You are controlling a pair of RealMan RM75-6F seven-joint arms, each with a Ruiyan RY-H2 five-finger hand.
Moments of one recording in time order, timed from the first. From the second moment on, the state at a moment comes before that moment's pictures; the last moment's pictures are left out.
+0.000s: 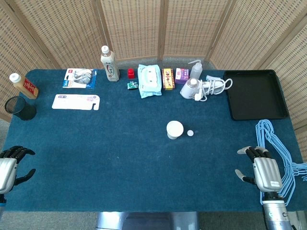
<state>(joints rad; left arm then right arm) -0.06 -1.13 -0.01 -1.65 1.52 1.50 0.05 0.10 -1.21 0.07 -1.80 -1.45 1.45 -0.17</state>
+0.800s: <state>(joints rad) -0.06 -1.13 -0.01 -1.66 1.52 1.49 0.08 0.16 -1.20 0.10 -1.79 -1.45 1.38 -0.10</state>
